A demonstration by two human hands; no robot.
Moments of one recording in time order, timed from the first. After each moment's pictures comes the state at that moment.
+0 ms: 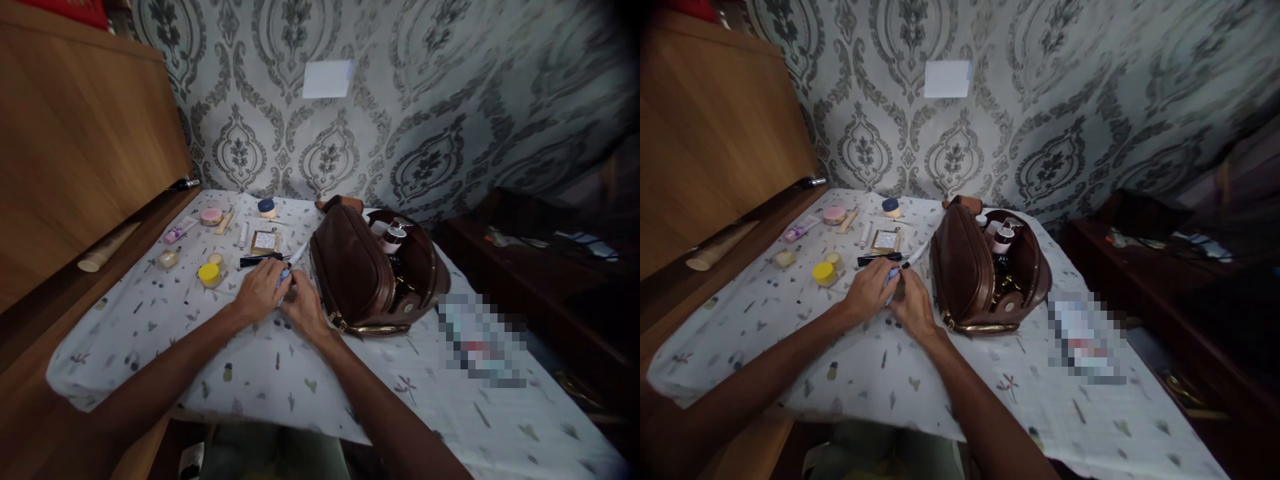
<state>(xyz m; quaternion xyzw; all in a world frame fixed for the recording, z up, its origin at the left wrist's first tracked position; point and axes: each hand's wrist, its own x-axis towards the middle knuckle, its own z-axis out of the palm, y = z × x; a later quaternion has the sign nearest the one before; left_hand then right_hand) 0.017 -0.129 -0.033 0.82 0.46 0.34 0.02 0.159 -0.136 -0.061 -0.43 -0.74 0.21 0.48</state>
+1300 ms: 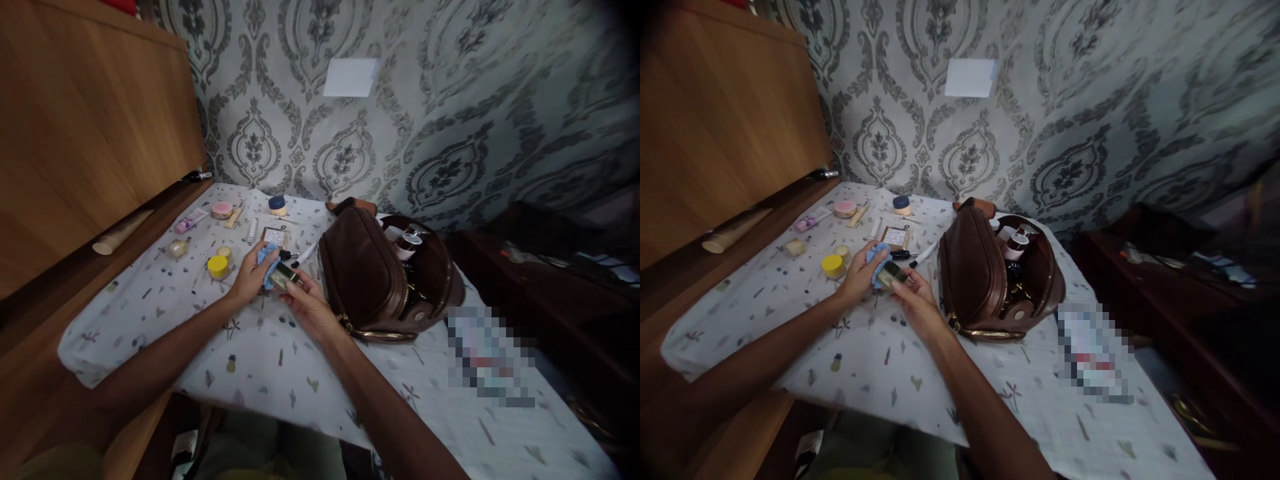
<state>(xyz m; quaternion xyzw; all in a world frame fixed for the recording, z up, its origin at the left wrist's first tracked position) -0.001 -0.121 -0.026 0.57 0.43 0.56 0.41 0.149 -0.143 -0.046 -0.26 -0.36 0.74 0.50</state>
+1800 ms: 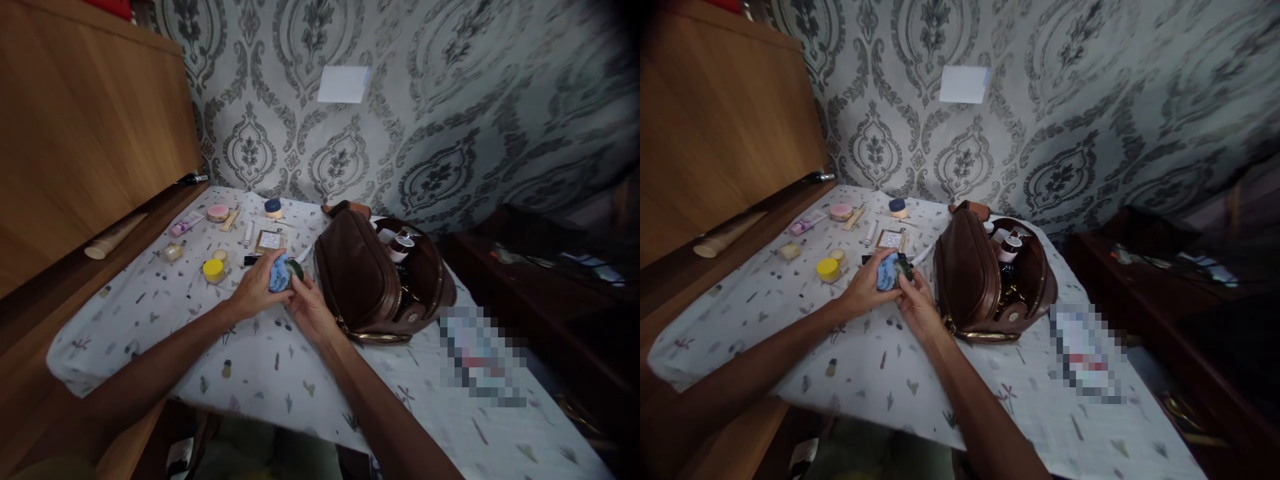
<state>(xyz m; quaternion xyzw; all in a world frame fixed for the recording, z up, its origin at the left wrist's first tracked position) -0.002 -0.123 -0.040 0.78 0.40 0.45 0.18 0.149 -0.140 -0.045 -0.26 -0.31 0.73 0.55</state>
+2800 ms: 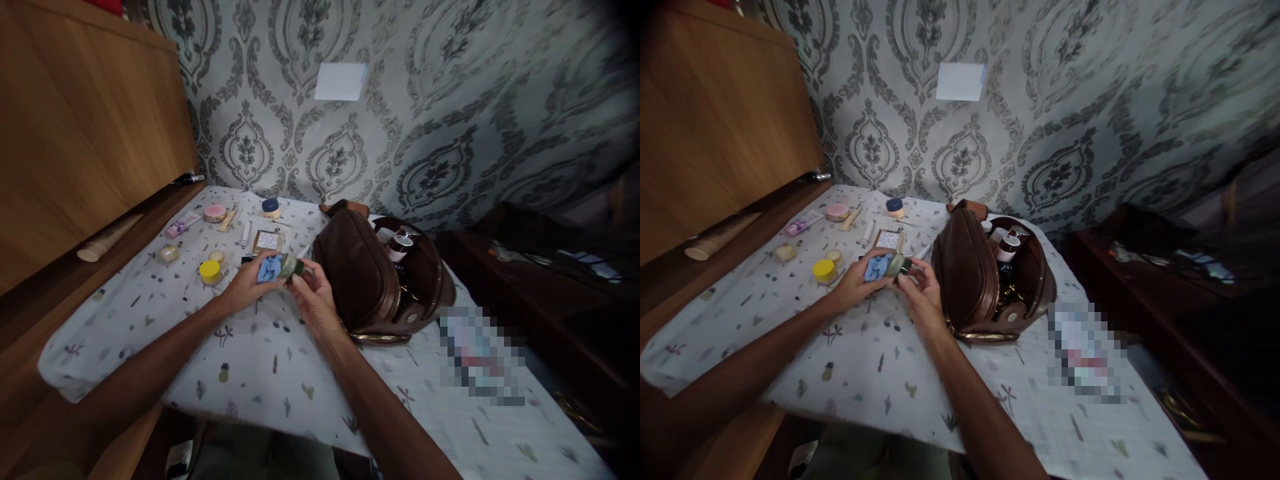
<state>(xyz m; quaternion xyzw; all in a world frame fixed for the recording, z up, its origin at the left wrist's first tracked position) -0.014 -0.118 -0.027 0.74 0.40 0.44 0.33 0.158 -0.134 -0.041 -0.30 -0.39 0.62 0.61</state>
